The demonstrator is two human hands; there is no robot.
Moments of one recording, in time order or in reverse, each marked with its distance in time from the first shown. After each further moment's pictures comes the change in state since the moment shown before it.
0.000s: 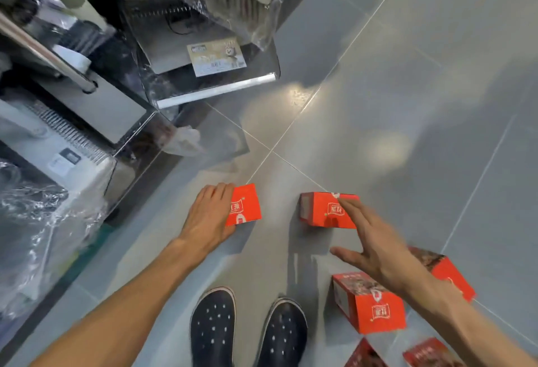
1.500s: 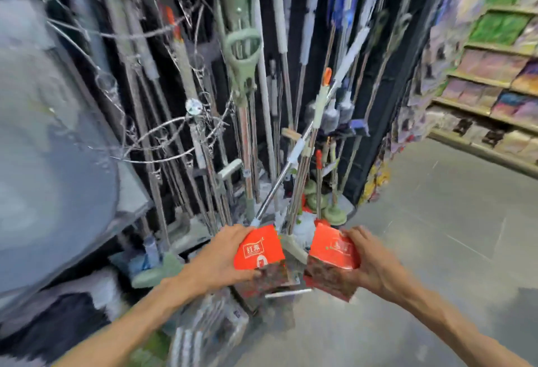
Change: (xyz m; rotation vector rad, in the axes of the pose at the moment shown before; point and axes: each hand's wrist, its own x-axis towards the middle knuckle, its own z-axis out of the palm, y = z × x) left_hand -0.346 0.164 -0.737 -0.110 0.448 0.135; right_hand -0.191 -0.438 -0.615 -0.021 0.320 -0.310
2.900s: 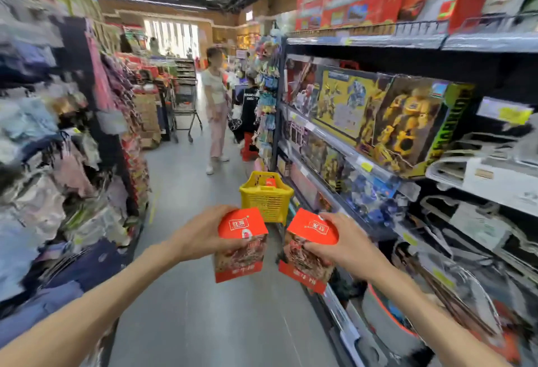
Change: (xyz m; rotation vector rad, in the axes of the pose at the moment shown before) left_hand -1.134 0.408 -0.127 0.328 1.046 -1.823; right_hand -0.536 -0.955 0.295 0.279 -0.893 -1.654
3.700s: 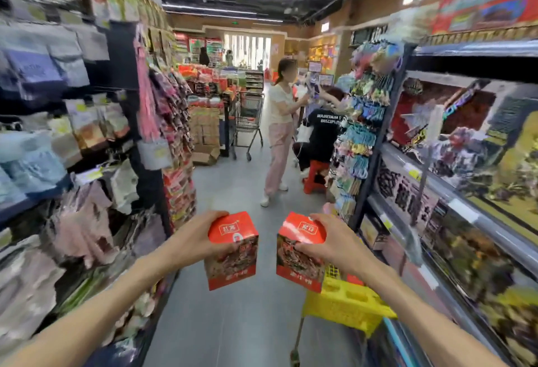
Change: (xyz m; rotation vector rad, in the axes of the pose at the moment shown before) left_hand 0.375 -0.456 -0.143 0.045 0.169 -0.325; right_hand 0.687 -0.060 0.215 -0.033 -0.158 -0.275
